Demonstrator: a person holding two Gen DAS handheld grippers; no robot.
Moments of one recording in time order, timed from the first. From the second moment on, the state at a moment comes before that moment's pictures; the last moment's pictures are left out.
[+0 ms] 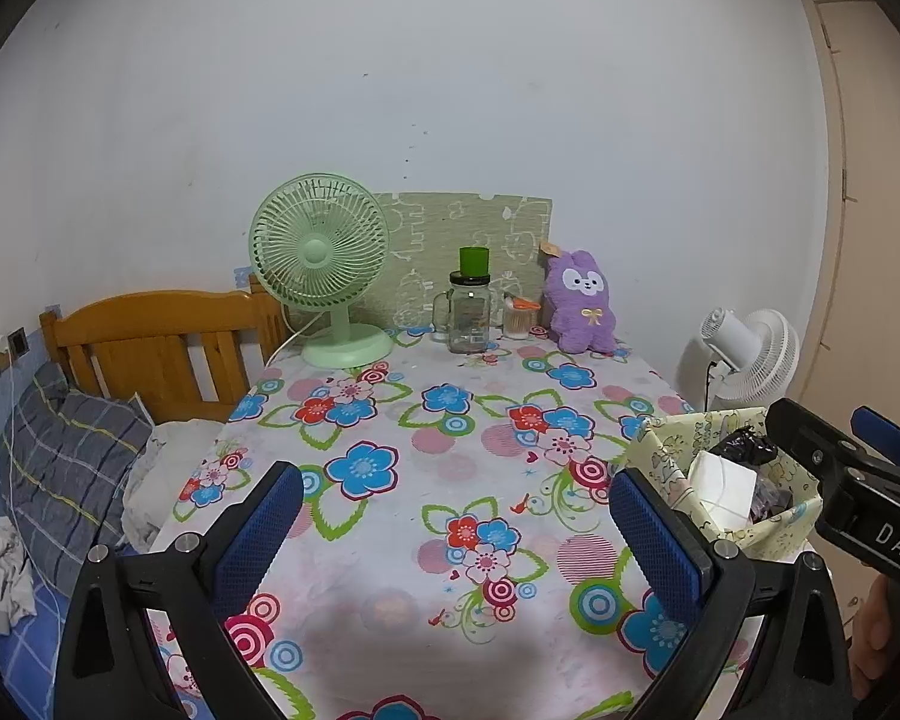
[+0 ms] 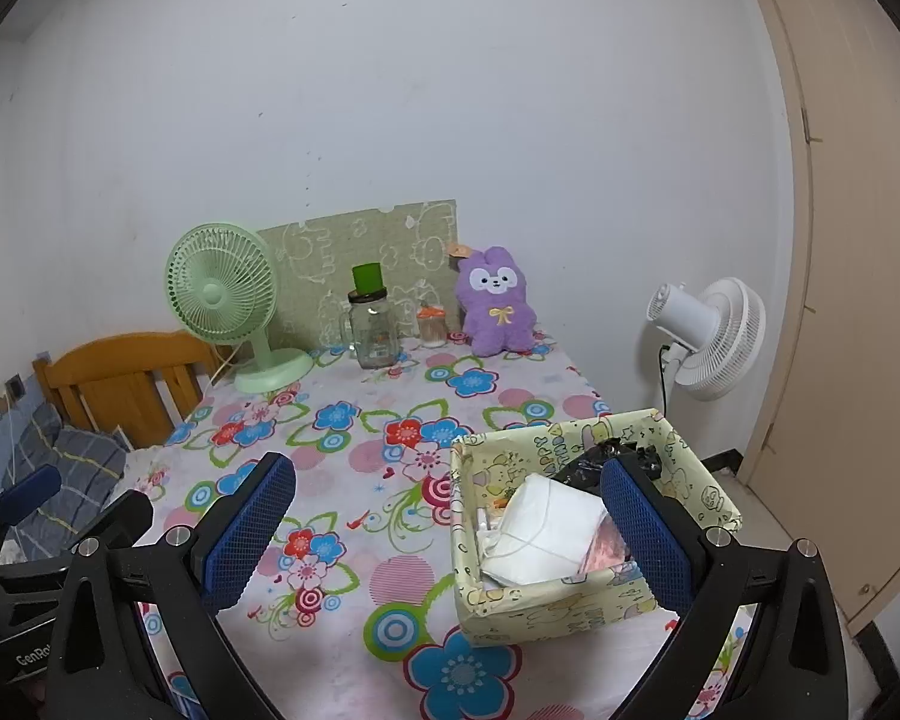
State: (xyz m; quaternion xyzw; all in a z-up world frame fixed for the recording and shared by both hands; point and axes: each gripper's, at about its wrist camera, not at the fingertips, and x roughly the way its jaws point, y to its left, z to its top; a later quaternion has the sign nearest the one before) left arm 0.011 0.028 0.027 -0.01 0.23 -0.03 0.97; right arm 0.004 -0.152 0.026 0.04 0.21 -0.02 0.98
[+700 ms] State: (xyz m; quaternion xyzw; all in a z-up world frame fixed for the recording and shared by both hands) left arm 0.012 0.027 0.027 -0.01 0.23 -0.03 0.97; right arm 0.005 -0.154 0.024 0.04 0.22 -0.02 0.98
